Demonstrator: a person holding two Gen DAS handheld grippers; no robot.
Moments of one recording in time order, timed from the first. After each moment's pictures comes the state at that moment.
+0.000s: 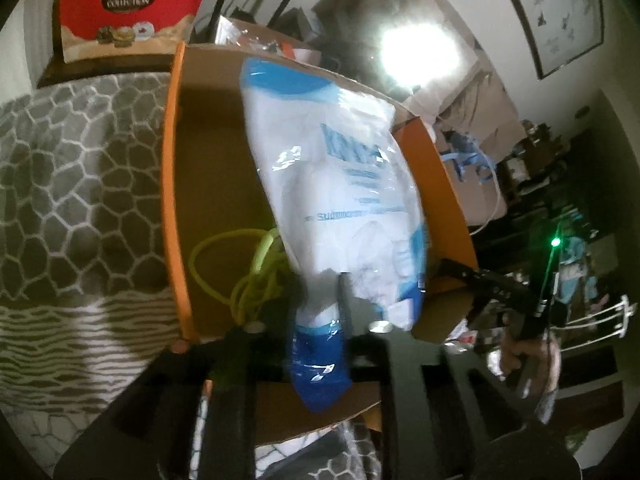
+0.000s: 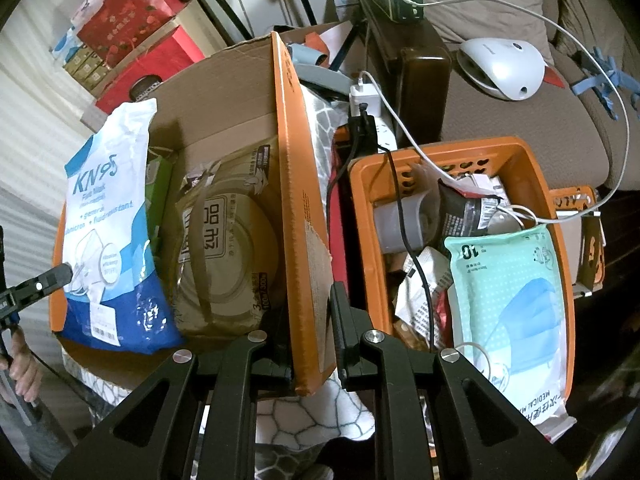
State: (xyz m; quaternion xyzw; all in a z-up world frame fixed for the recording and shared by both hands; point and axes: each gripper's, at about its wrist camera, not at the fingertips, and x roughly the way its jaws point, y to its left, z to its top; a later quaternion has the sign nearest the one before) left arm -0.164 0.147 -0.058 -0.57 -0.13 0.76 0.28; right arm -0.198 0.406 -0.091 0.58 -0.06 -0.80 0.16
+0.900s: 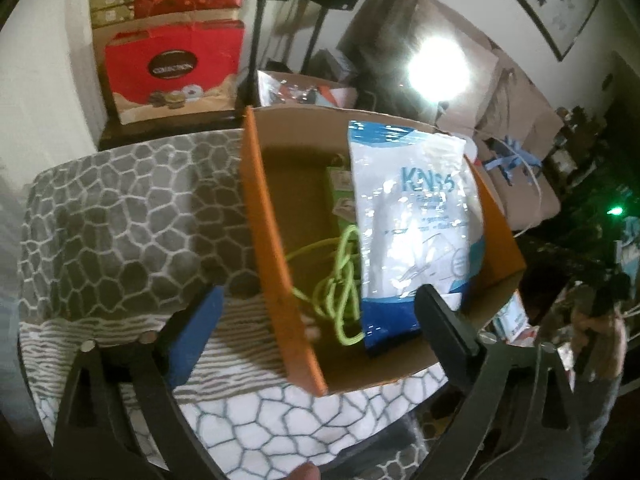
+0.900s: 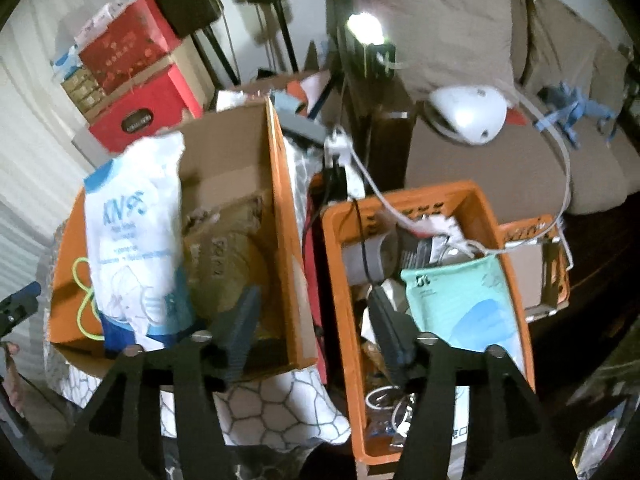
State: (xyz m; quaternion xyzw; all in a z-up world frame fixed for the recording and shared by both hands) left arm -0.130 0.117 -0.019 -0.51 -0.04 0.83 0.21; right arm -0.176 0.410 -0.037 0.50 -0.03 -0.86 0.11
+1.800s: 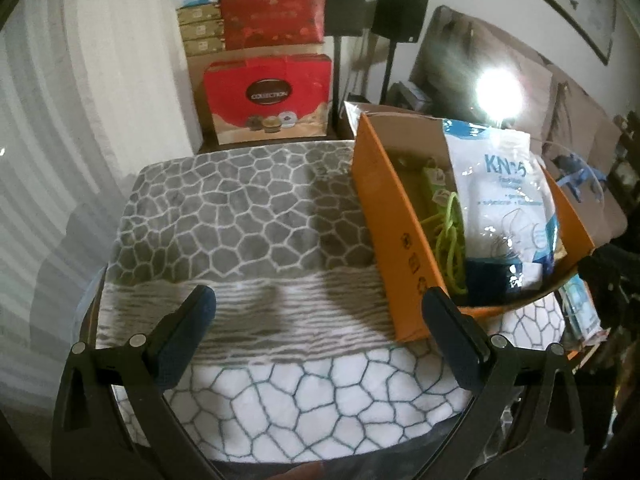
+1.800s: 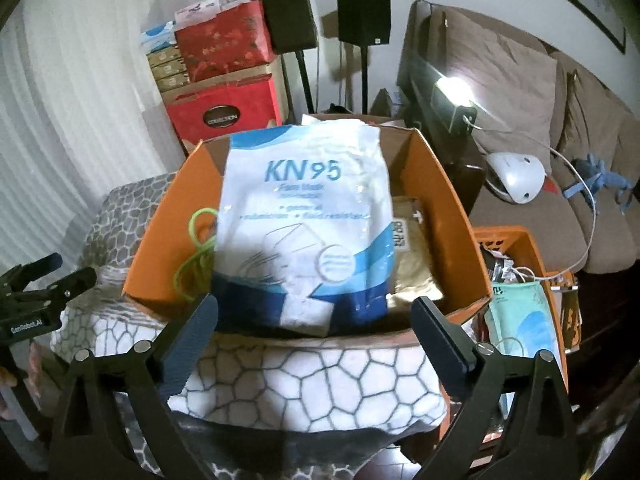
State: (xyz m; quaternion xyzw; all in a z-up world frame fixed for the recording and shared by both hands) left arm -0.065 0.060 -0.025 -0.44 0.01 0.90 0.06; right arm -0.075 0.290 -0.029 0.41 0.02 -0.89 0.18
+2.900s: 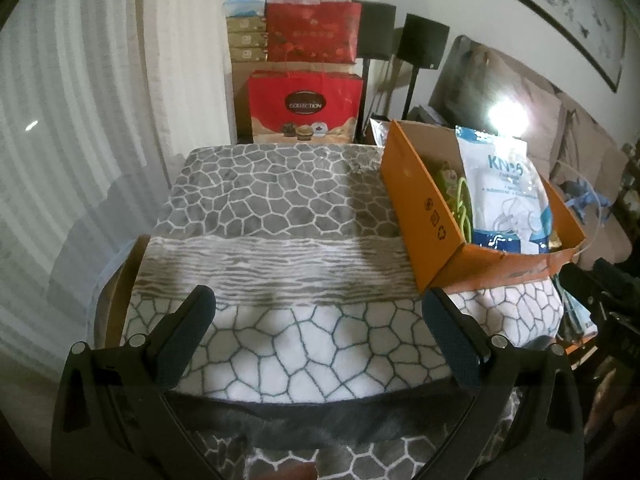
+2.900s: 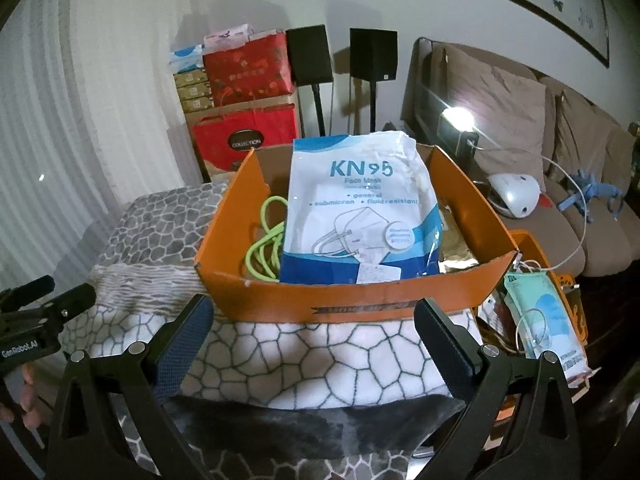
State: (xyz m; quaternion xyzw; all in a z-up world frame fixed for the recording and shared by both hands) left arm 0.010 0.017 -0.021 -0.40 -0.03 0.91 0.02; right arm 0.002 0.250 -0.031 0.35 0.02 -0.92 0.17
